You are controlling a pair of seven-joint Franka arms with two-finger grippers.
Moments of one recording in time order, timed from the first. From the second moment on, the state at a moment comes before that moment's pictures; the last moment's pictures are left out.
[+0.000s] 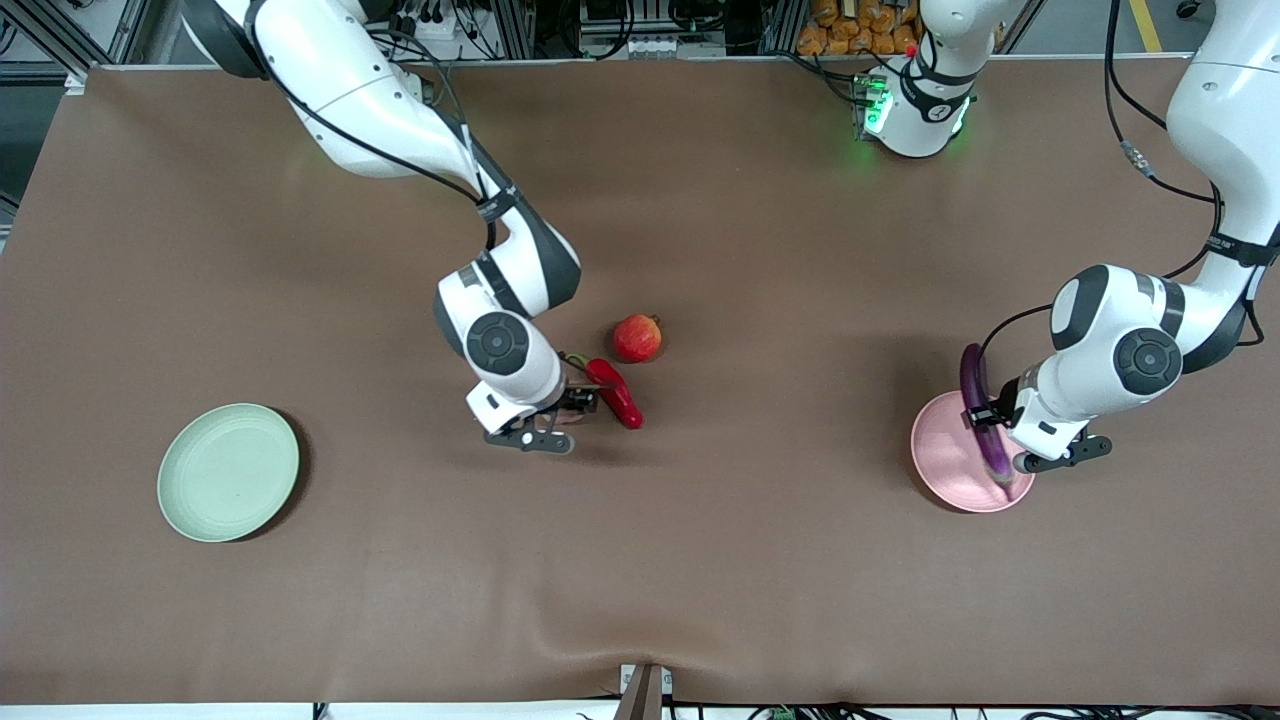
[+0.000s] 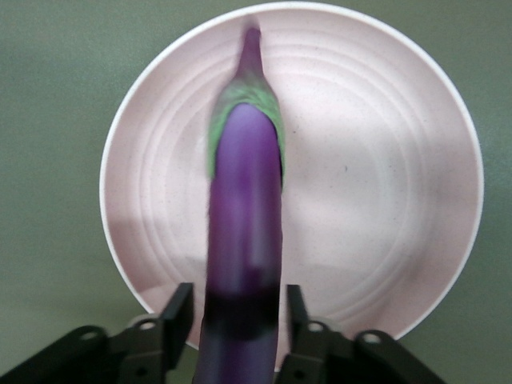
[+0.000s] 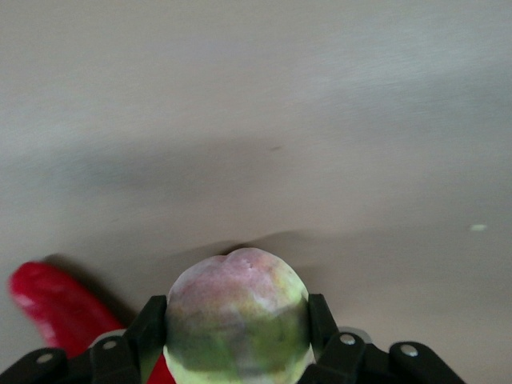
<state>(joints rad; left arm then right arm) 0.66 0.63 -0.70 -1.91 0.53 2.27 -0.57 0.50 0.74 0.05 -1.51 0.05 2.18 0.67</state>
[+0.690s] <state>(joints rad) 0.66 0.63 -0.81 -1.86 0.53 2.27 -0.62 -0.02 0.56 0.03 -1.42 0.02 1.74 0.09</state>
